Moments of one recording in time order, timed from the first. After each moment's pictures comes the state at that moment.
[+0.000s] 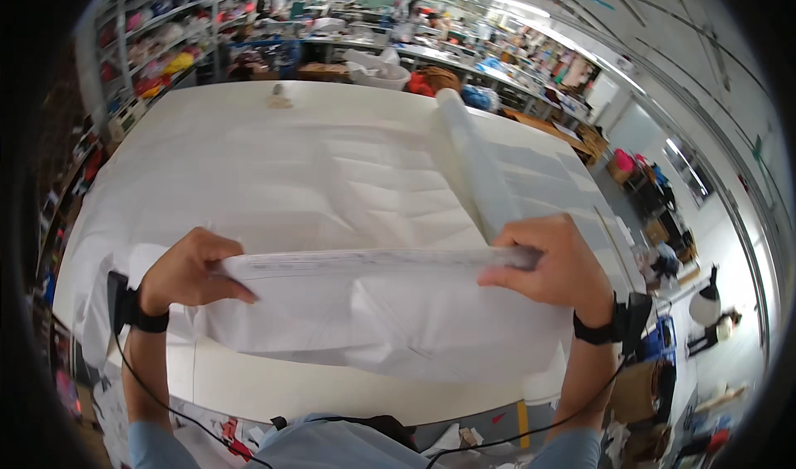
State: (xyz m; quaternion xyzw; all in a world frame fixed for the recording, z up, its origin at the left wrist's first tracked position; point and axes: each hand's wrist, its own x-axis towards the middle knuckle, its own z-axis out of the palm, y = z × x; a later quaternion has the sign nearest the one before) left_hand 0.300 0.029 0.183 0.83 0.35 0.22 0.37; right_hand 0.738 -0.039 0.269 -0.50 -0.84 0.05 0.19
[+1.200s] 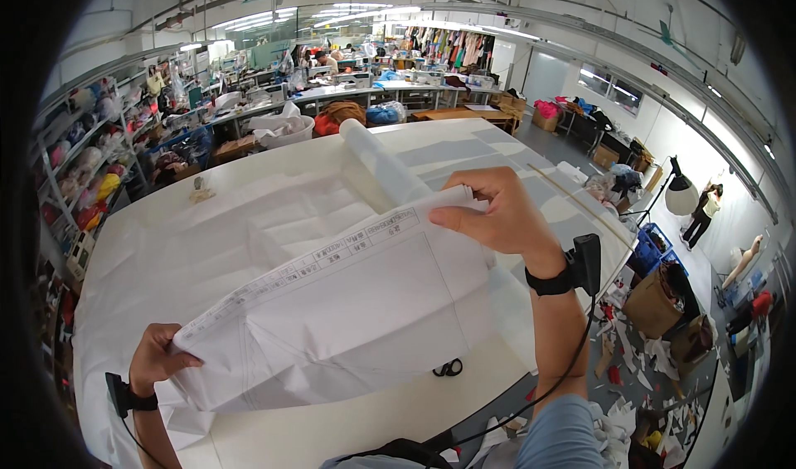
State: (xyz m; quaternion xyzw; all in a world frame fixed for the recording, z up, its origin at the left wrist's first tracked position) left_hand 0.275 0.055 0.151 0.77 0.39 0.25 0.45; right_hand 0.813 -0.064 0.262 -0.51 -0.73 0.09 0.45
